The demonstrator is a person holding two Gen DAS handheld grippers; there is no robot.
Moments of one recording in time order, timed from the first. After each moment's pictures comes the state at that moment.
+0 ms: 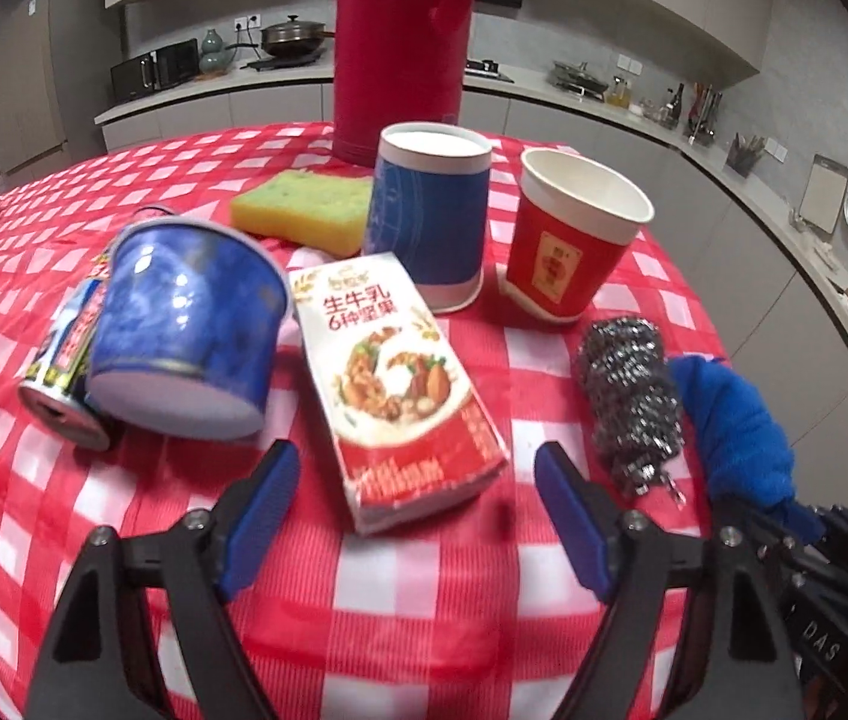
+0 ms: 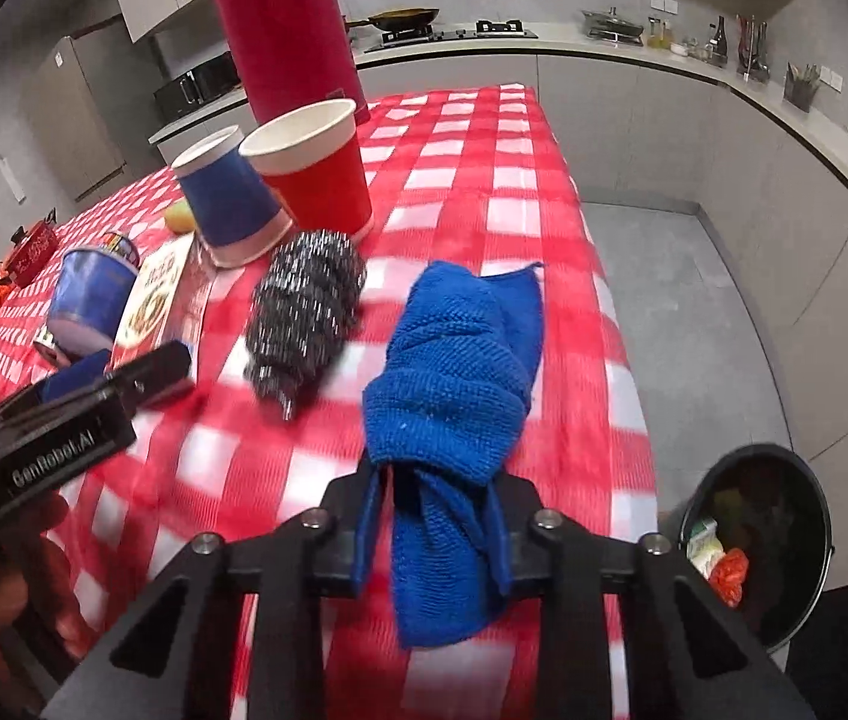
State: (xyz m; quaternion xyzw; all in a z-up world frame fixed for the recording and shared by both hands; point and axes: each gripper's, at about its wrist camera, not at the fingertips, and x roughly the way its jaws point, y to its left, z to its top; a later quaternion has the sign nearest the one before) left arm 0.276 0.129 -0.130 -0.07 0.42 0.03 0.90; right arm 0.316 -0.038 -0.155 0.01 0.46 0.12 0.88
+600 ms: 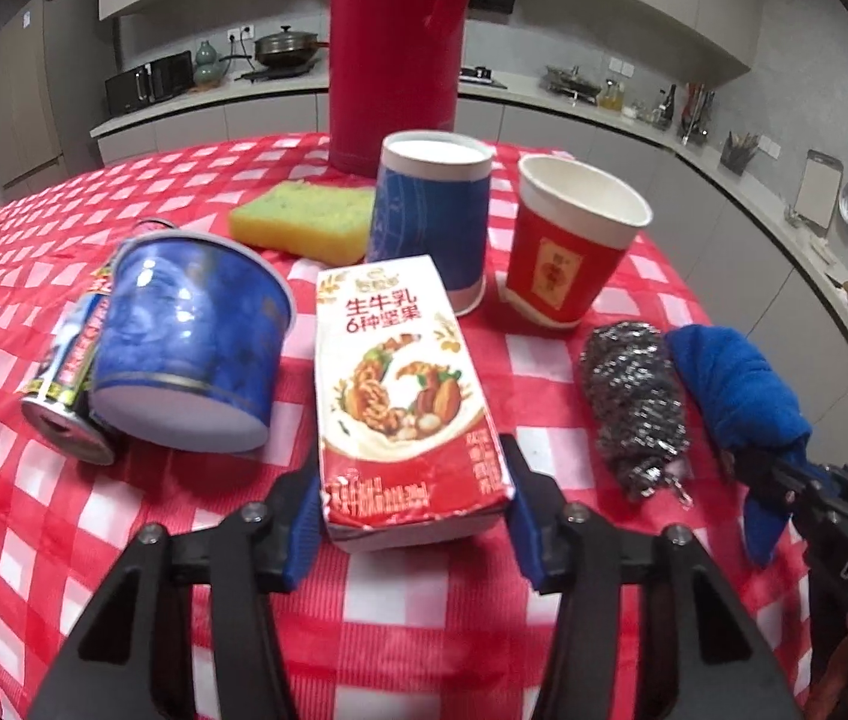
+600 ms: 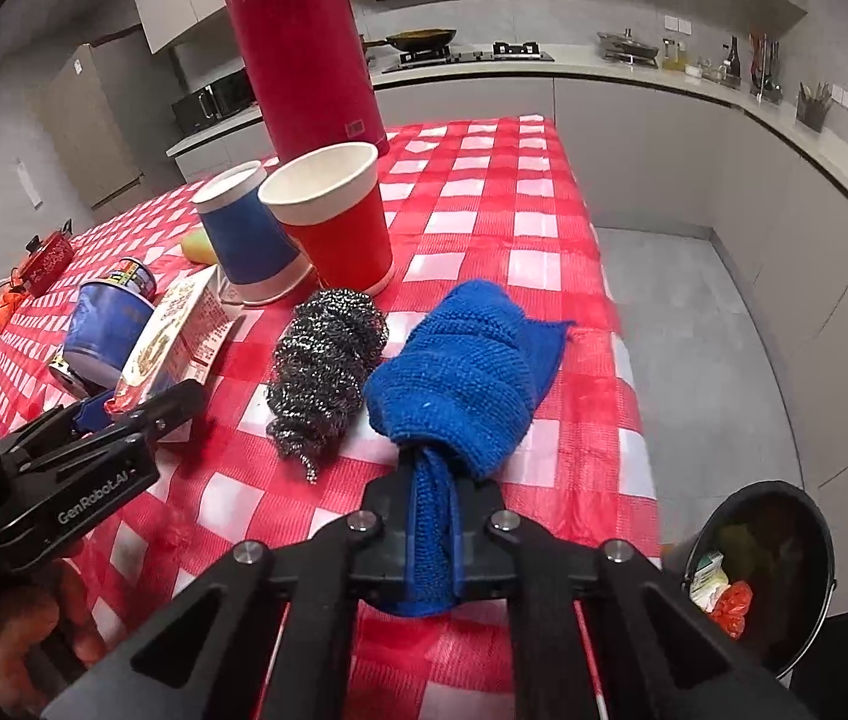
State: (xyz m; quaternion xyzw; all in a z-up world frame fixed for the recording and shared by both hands) left arm 0.261 0.126 -0.125 -0.06 0.41 0.02 0.91; right arm 0.319 -0.036 -0.138 0.01 0.43 0.14 0.89
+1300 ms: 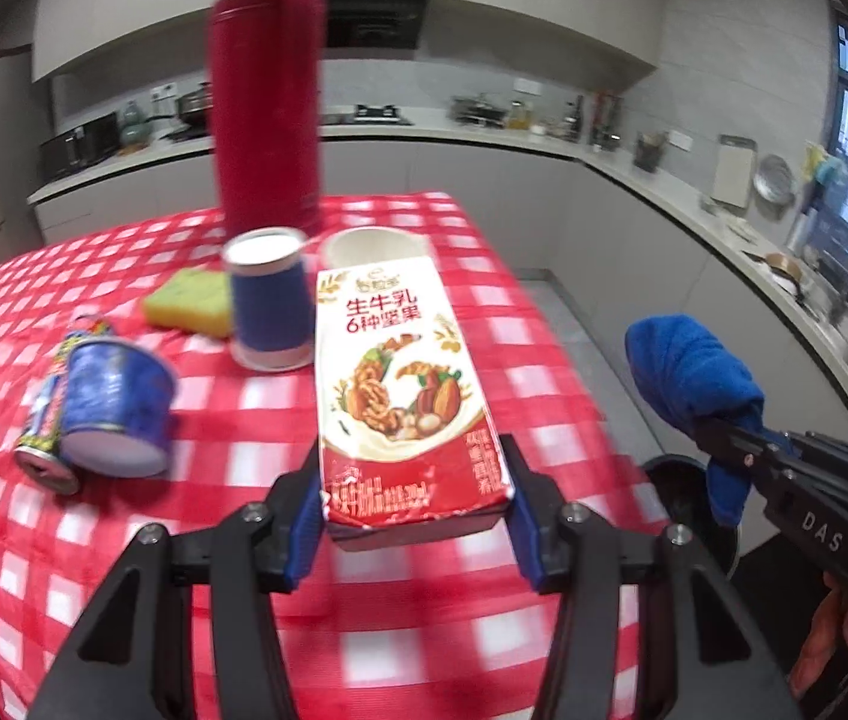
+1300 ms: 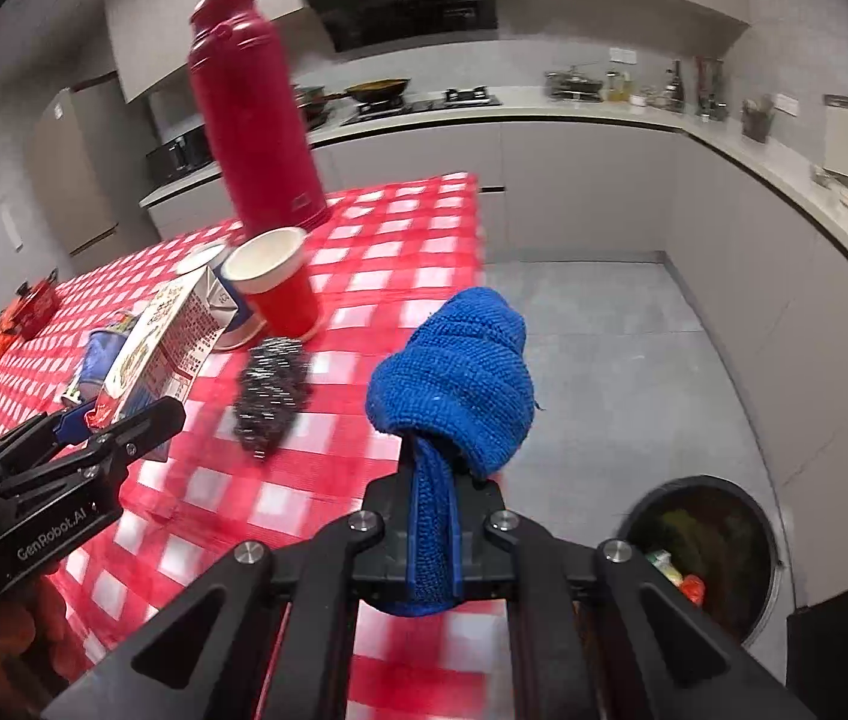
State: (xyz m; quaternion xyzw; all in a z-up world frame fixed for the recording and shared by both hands) left arm 0.237 0.061 -0.079 -0.02 0.37 -0.08 0.93; right arm 0.273 -0.107 -0.093 0.03 0.39 0.09 0.92
